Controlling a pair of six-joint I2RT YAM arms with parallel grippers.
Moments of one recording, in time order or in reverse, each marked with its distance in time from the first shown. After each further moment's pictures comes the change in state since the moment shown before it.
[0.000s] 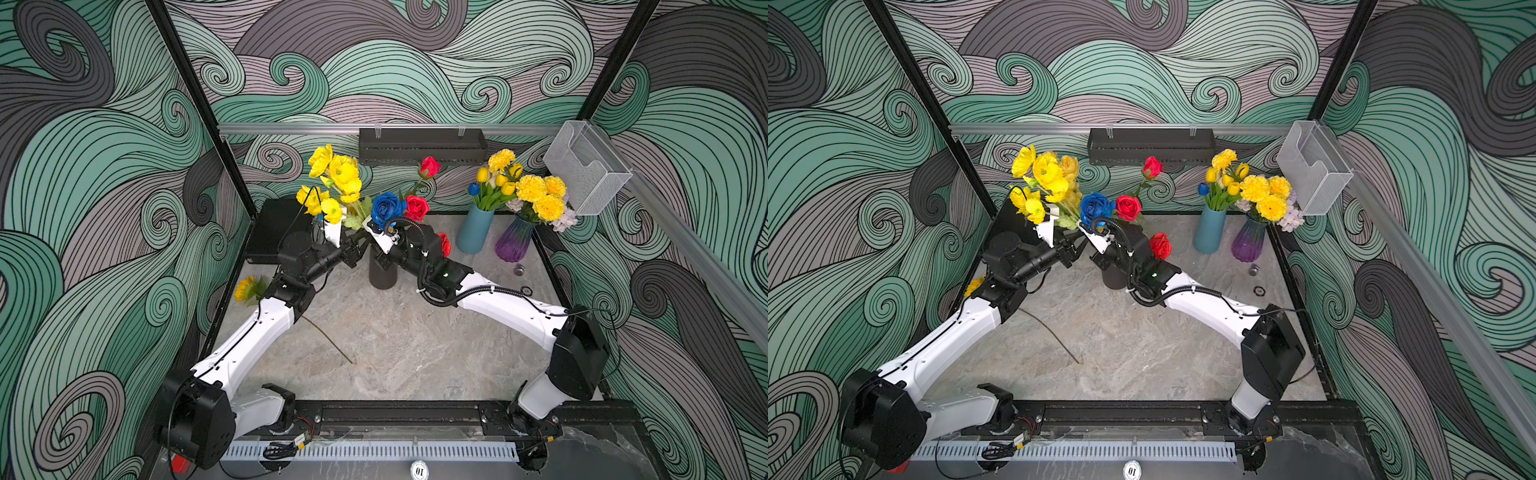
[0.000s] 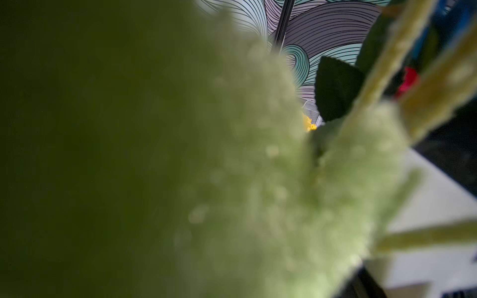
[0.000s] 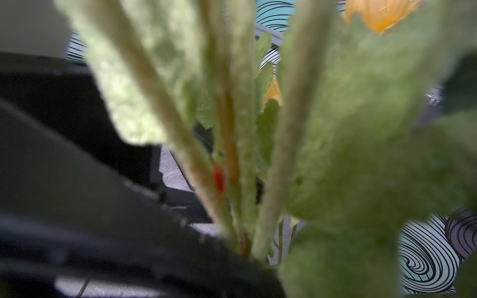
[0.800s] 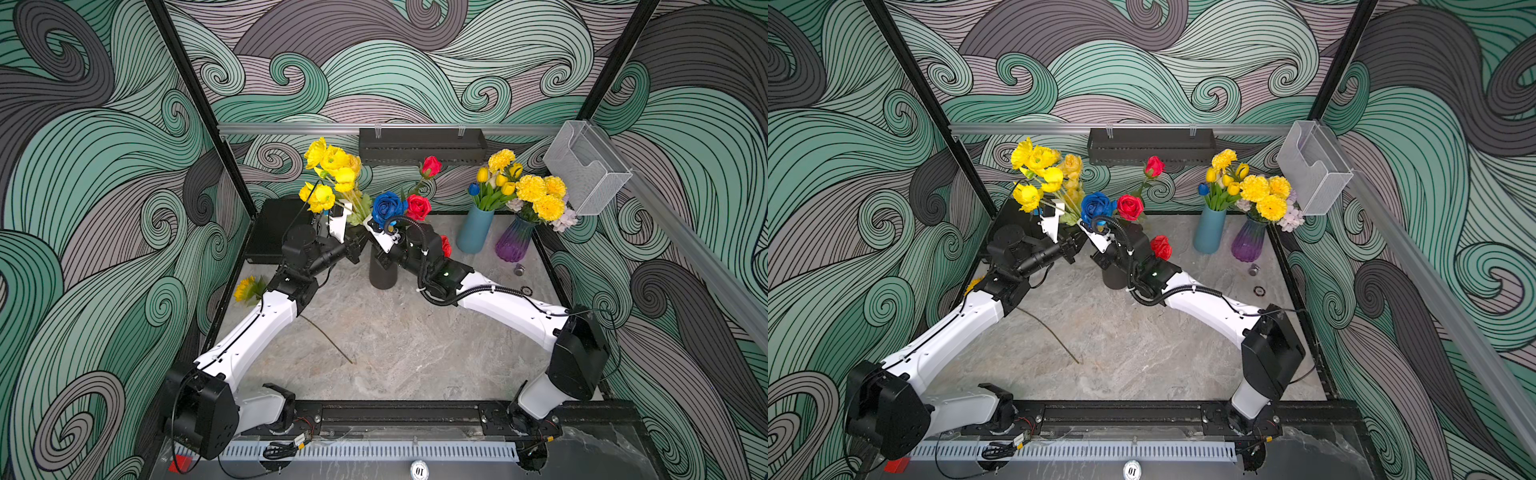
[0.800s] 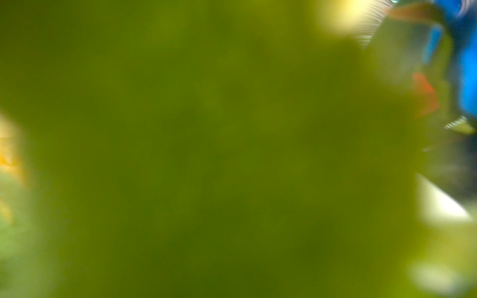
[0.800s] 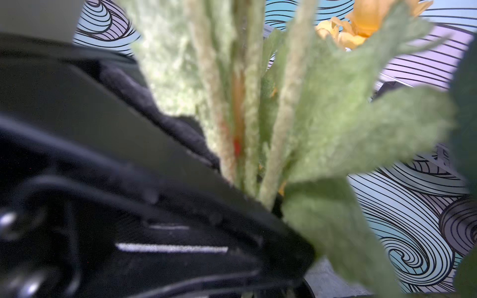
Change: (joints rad) left arm -0.003 0.033 0.066 -0.063 -0.008 0.018; right arm -0.003 0.000 0.008 -0.016 0.017 0.001
